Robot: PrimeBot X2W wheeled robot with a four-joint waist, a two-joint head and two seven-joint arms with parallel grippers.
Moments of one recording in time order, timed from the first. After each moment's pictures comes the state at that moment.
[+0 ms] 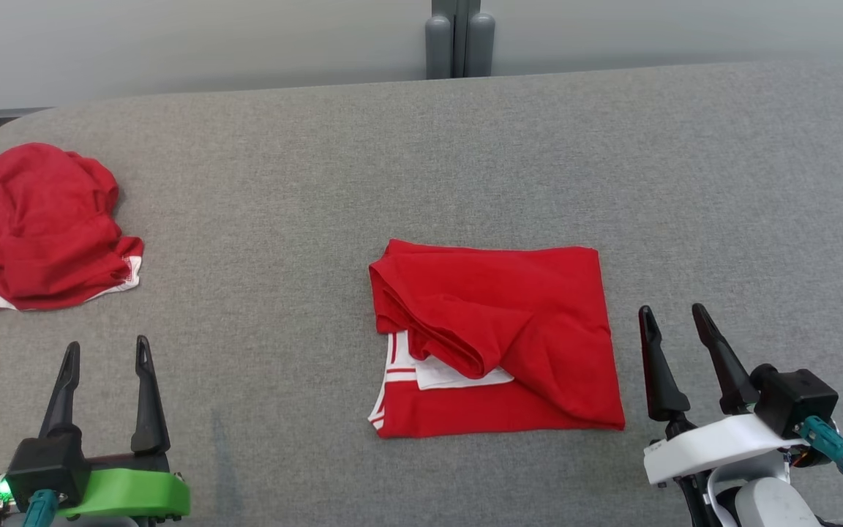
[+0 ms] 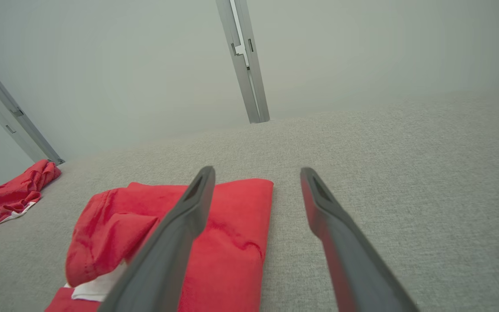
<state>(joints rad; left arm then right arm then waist) 0.01 0.05 0.15 0.09 -0.03 -0.11 -0.26 -0.03 -0.05 0.06 0.14 0.27 0.13 -0.26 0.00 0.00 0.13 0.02</state>
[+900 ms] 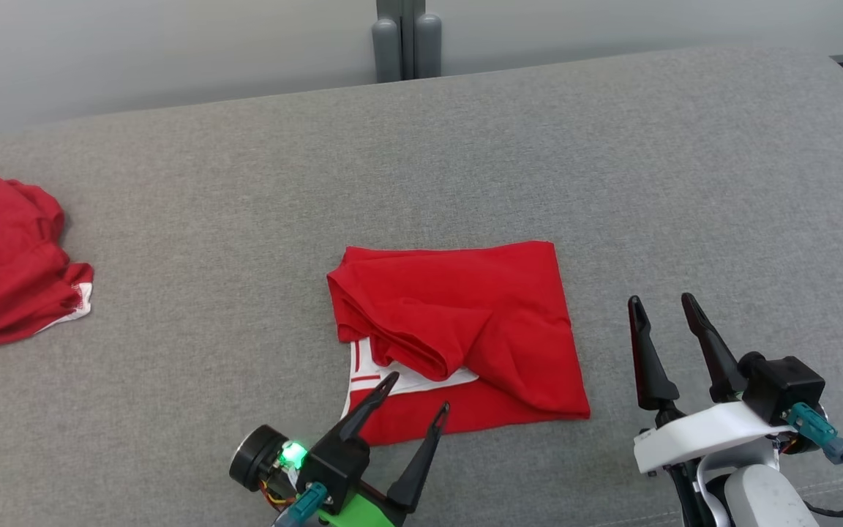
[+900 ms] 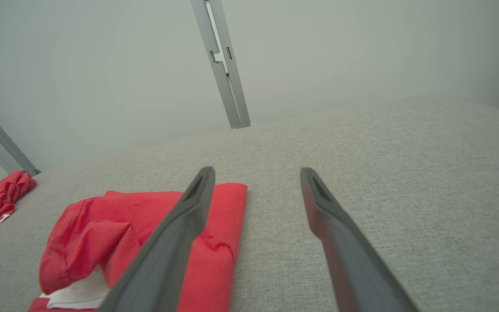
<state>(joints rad) -0.12 0.12 -0.57 0.26 -0.18 -0.13 -0.26 -0.07 -0.05 0.08 0.17 0.26 0.13 -0.26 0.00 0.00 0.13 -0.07</state>
